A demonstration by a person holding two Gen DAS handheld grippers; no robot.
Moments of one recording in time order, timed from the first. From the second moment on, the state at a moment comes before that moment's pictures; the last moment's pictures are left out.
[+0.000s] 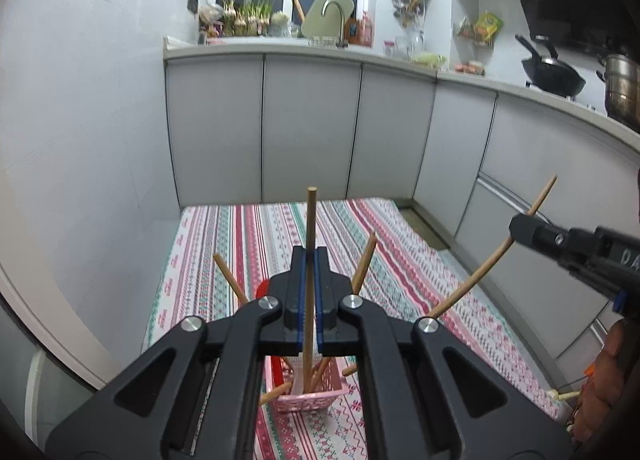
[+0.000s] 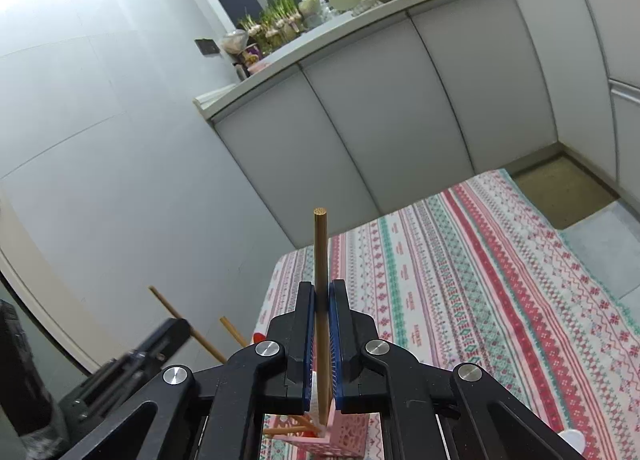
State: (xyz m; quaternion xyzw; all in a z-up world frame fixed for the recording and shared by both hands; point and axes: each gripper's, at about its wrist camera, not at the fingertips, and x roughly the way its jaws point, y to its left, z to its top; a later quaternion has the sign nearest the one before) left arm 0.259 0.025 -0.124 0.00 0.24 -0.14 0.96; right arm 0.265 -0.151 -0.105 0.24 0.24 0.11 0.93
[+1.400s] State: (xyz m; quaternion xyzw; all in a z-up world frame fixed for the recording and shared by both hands) left arm 0.247 0.088 -0.130 -0.07 0.34 -0.09 0.93; right arm 0.312 -0.060 -0.154 0.08 0.31 0.16 0.93
